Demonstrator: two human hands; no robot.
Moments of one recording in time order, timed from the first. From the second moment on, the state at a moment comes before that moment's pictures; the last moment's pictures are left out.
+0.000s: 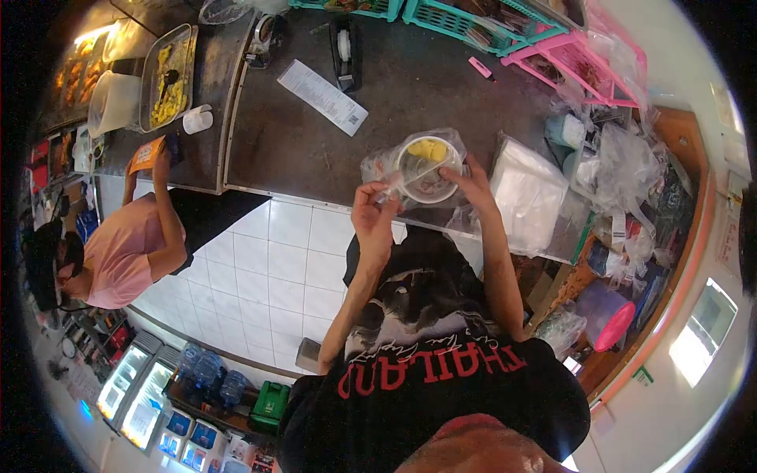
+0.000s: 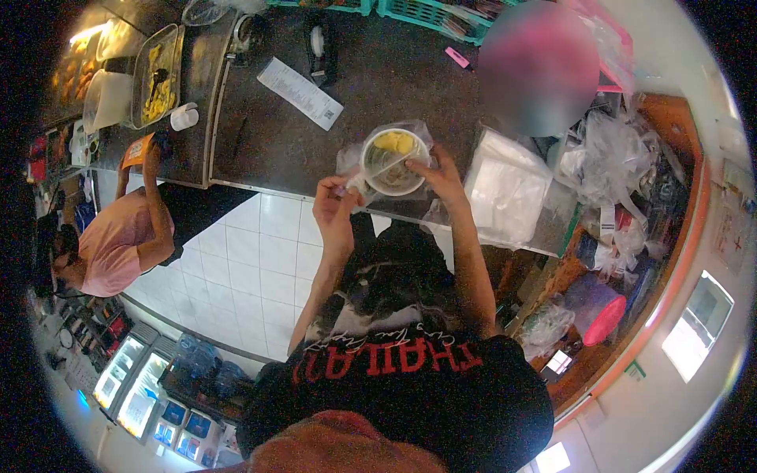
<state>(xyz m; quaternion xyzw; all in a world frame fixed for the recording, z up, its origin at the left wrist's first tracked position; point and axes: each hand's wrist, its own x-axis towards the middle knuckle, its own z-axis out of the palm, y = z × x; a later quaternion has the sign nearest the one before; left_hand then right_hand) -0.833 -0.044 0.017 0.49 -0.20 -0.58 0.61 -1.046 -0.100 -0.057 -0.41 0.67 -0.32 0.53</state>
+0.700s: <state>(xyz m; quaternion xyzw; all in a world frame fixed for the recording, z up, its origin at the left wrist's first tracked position) -0.820 -0.030 0.029 0.55 -0.19 -0.60 0.55 -1.038 -0.054 -0.035 -0.31 0.72 -0.24 0.58</state>
